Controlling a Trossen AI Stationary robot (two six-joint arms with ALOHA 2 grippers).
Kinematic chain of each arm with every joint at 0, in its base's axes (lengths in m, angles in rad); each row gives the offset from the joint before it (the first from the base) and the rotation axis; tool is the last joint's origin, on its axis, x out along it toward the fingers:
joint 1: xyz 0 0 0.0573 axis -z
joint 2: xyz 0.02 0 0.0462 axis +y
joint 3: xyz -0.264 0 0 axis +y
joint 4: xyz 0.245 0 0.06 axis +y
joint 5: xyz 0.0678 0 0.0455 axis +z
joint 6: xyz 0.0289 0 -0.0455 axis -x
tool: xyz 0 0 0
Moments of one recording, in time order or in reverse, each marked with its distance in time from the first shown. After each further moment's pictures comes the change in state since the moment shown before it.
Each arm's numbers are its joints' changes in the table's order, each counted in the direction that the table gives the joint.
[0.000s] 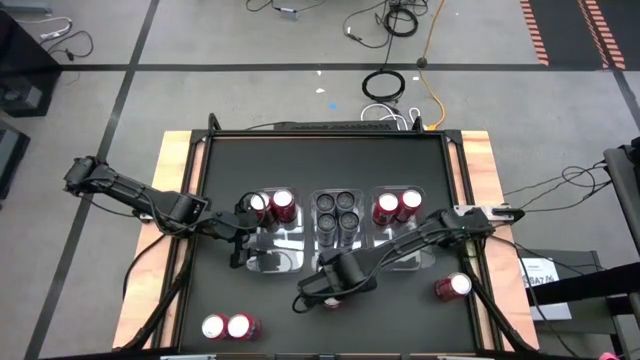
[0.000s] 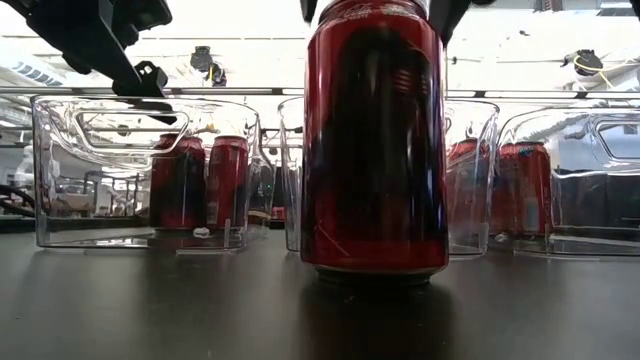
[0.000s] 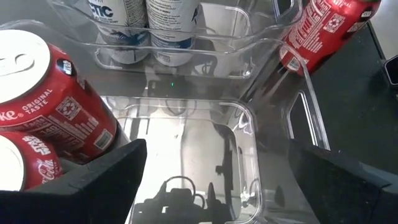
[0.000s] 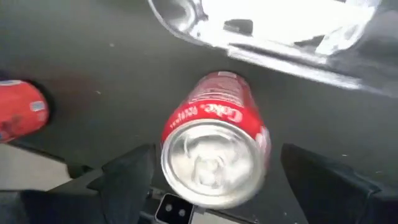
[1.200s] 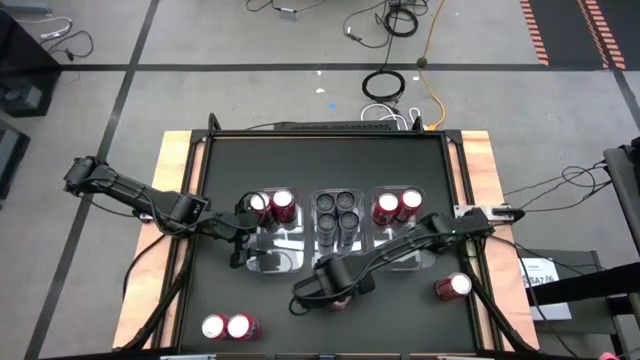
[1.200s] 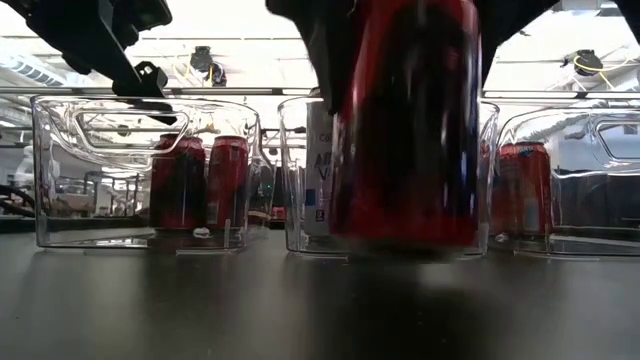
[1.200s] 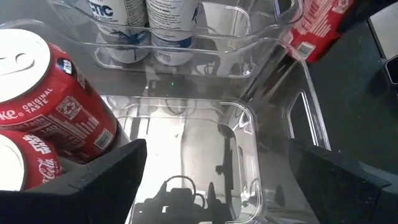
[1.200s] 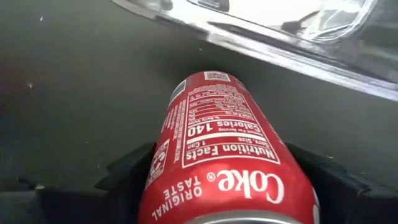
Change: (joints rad) left arm 0.000 0.000 0.000 0.002 0.000 0.000; right arm 0.012 0.091 0.000 0.025 0.103 0.053
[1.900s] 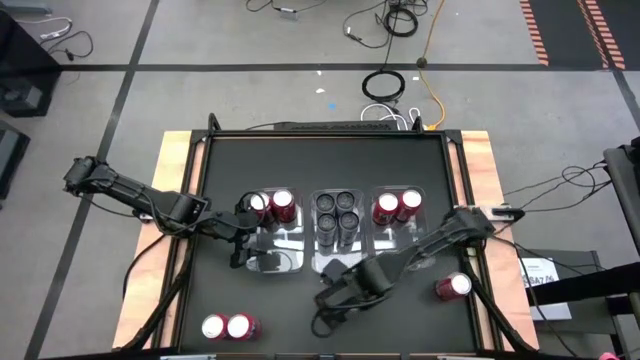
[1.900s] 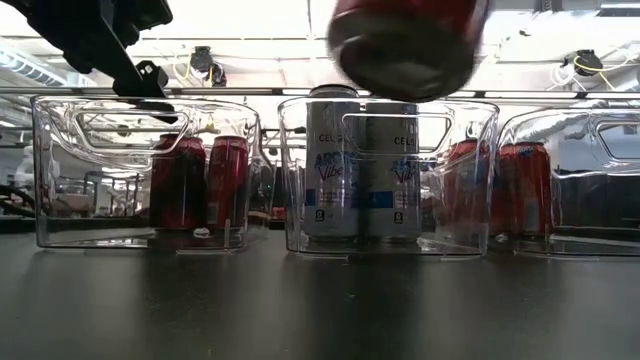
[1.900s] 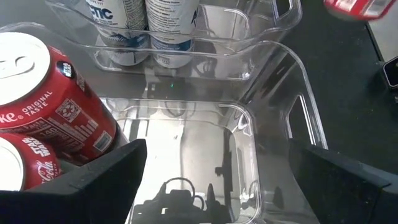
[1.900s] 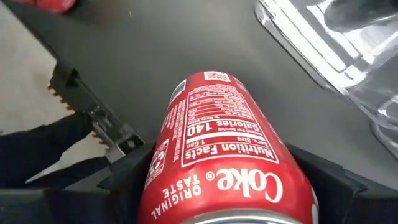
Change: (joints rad) left arm 0.000 0.000 0.000 -0.008 0.000 0.001; right arm -0.087 -0.198 0.062 -0.046 -0.134 0.402
